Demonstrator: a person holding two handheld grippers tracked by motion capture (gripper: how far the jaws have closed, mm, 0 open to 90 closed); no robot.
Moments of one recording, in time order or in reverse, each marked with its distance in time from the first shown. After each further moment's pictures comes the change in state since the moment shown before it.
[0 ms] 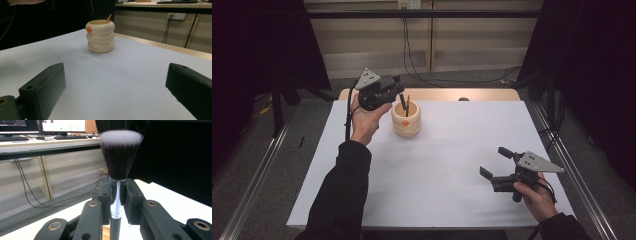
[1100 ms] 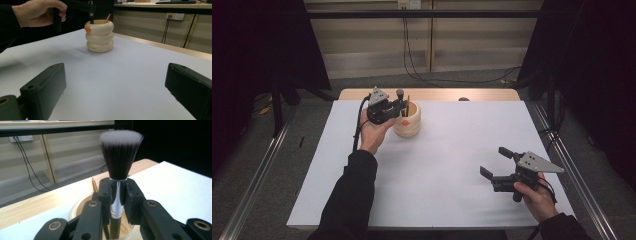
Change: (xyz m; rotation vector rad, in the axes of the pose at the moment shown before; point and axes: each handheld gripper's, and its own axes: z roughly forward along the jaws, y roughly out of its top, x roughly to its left) left arm 0.006 -0.065 0.025 0.092 0.049 -0.018; right arm -0.001 -0.001 0.000 -0.003 -0.009 -0.009
